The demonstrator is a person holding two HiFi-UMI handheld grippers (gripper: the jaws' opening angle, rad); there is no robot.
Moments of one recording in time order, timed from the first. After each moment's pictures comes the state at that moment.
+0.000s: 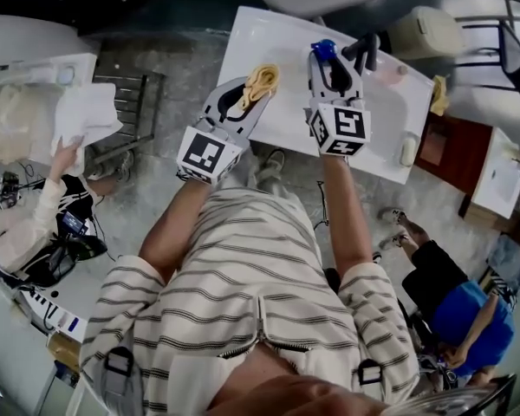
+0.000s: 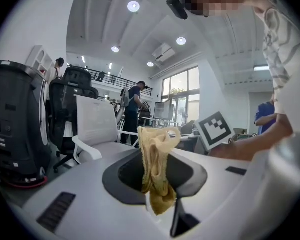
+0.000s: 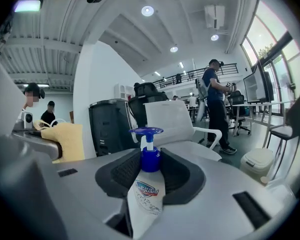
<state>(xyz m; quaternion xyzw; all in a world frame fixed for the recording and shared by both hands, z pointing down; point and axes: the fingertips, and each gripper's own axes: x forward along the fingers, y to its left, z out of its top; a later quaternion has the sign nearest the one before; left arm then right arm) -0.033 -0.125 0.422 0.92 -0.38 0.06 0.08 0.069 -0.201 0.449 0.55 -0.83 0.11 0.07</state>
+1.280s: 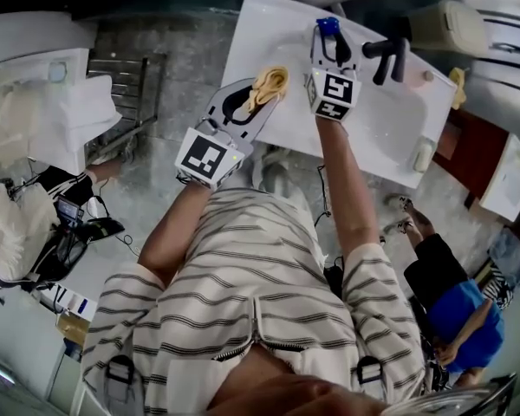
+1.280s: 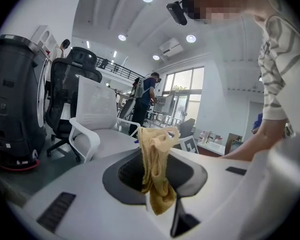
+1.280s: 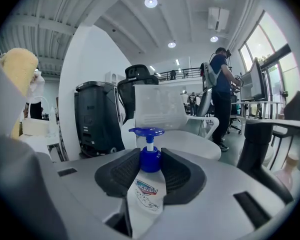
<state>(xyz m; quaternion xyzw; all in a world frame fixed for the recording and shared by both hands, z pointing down) -0.039 -0.150 0.472 0.92 -0.35 0.08 0.16 0.062 -0.289 0.575 0.60 -0.79 0.11 0.11</state>
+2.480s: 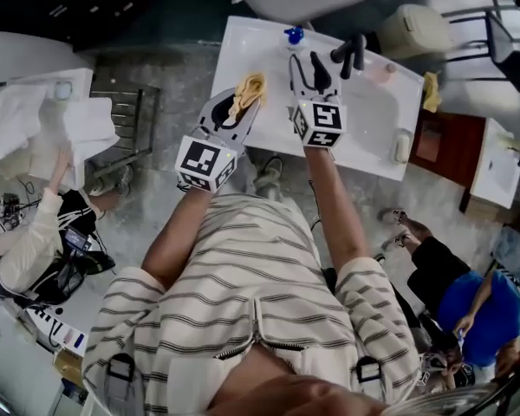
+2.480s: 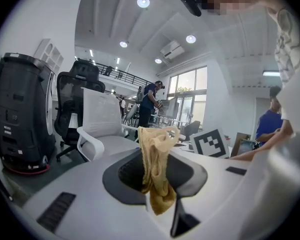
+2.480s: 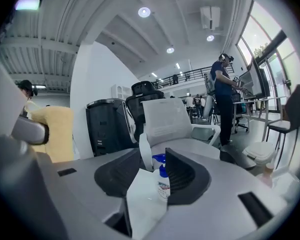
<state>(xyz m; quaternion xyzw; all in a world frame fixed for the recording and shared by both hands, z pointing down) -0.040 -0.118 0.433 0.91 -0.40 0.07 0.13 0.061 -0.207 0.485 0.56 -0.82 0.11 0.05</state>
